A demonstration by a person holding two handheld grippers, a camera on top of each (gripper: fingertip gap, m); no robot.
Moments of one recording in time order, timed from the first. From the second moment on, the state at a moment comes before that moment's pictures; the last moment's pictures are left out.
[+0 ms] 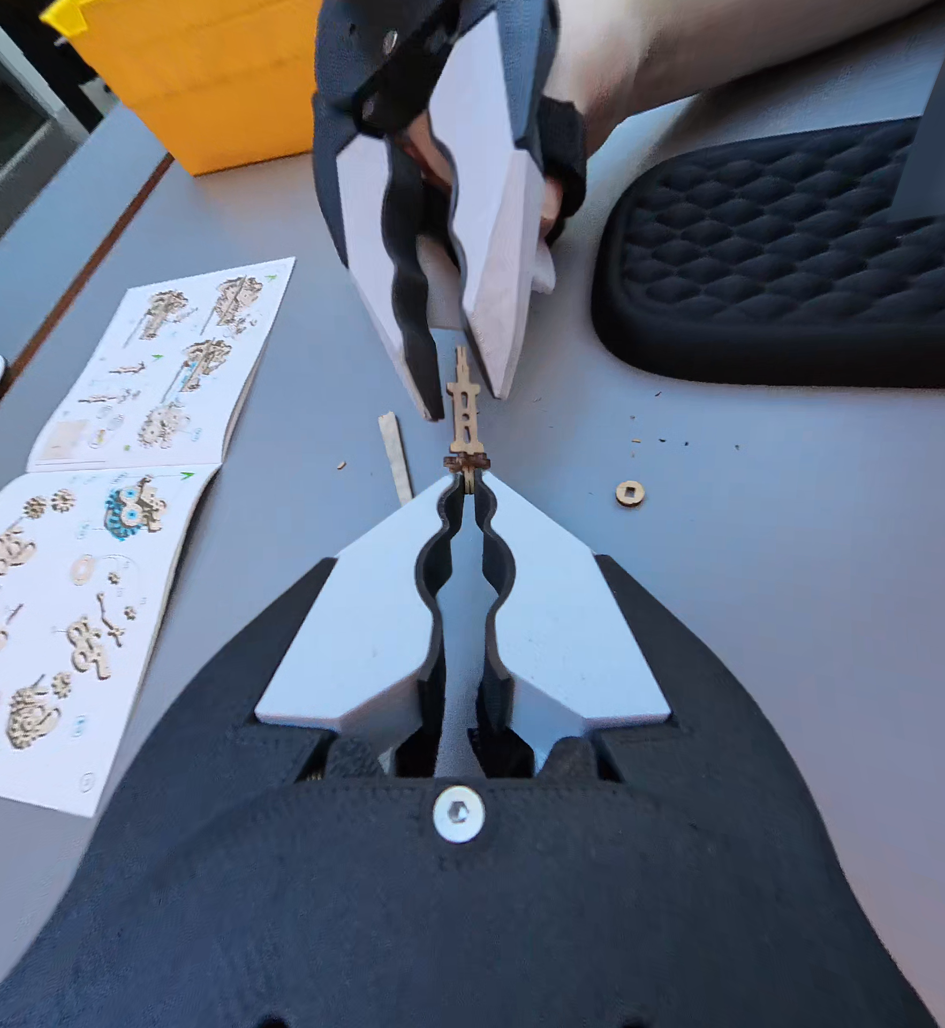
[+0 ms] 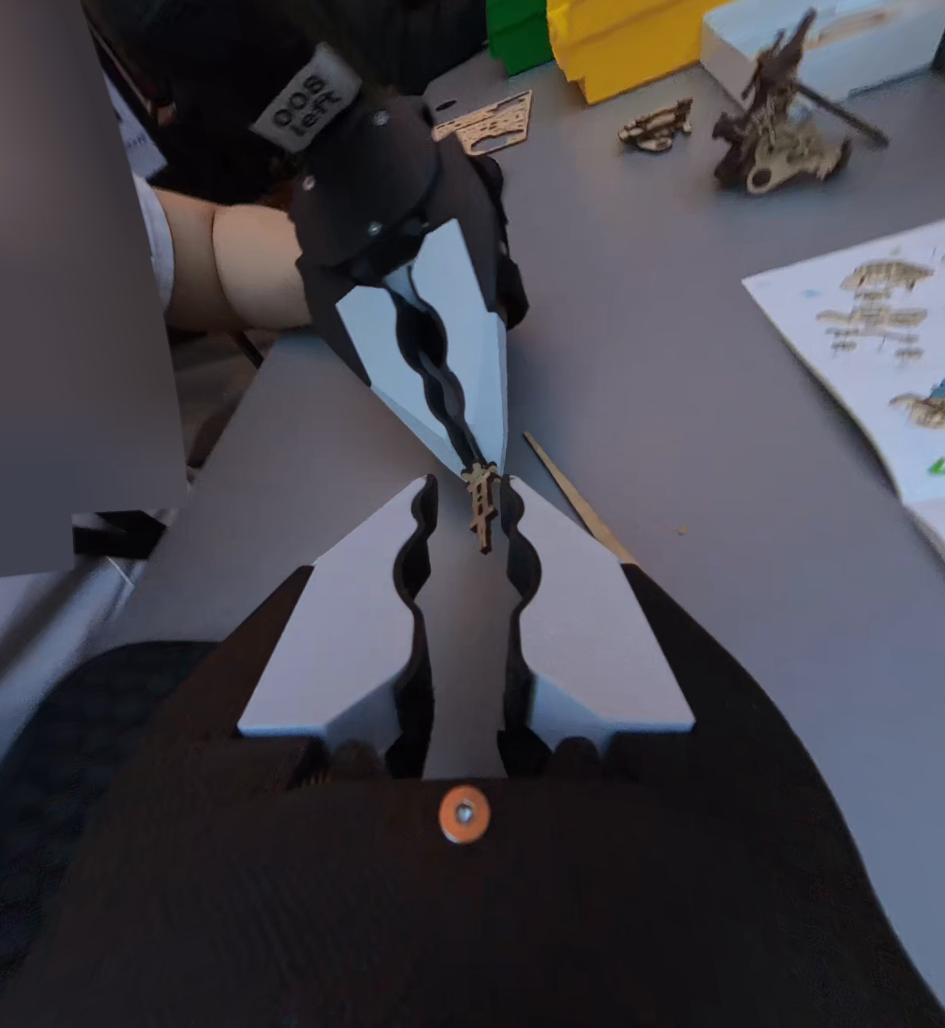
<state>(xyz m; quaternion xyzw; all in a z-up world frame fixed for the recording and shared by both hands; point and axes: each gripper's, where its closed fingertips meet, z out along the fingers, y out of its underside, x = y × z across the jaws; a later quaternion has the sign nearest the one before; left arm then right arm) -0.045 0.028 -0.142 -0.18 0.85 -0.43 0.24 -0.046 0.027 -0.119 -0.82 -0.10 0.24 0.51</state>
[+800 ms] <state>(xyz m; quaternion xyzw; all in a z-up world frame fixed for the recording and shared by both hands) -0.066 0.013 -0.145 -0.16 0.86 -0.46 0.15 -0.068 0.021 -0.134 -0.81 -0.28 0.05 0.51</state>
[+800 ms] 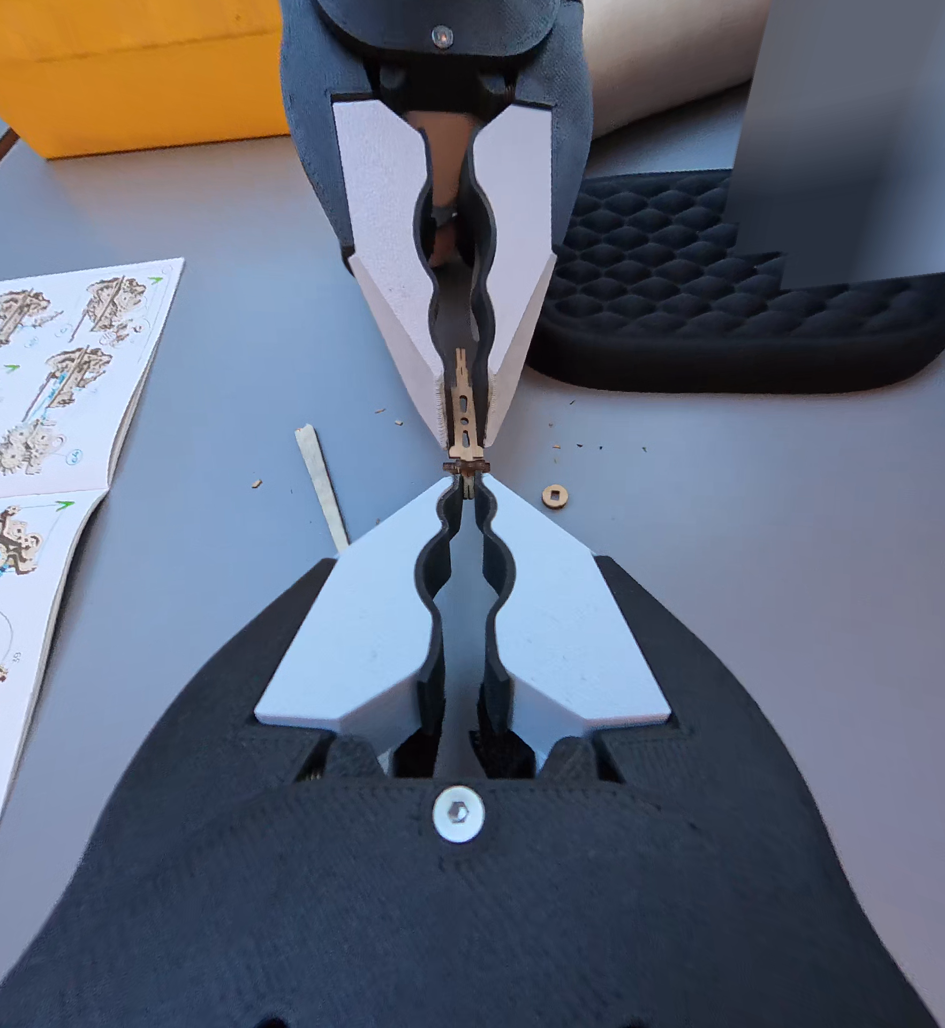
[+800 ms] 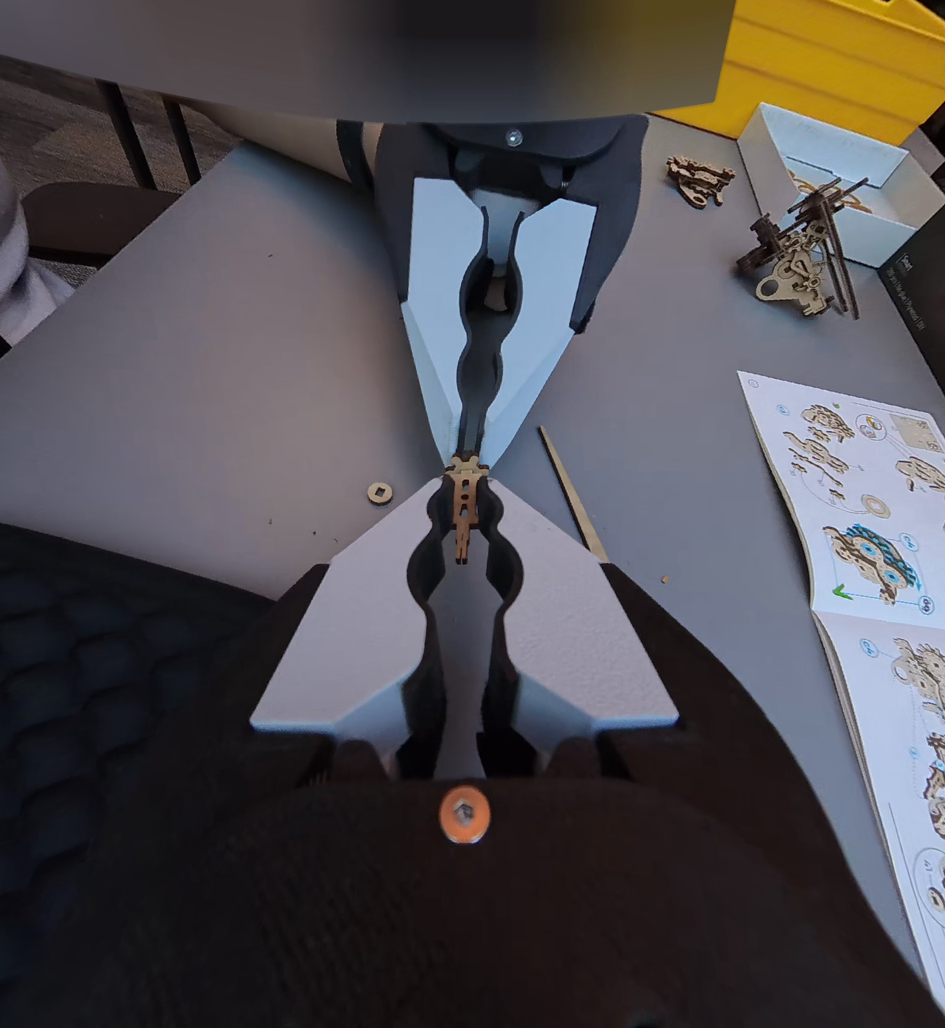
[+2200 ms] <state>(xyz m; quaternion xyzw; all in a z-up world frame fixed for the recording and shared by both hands) -0.057 0.018 -0.139 -0.15 0.86 -0.43 0.22 -0.058 0.025 -0.119 -0.79 -0.27 0.03 0.54</state>
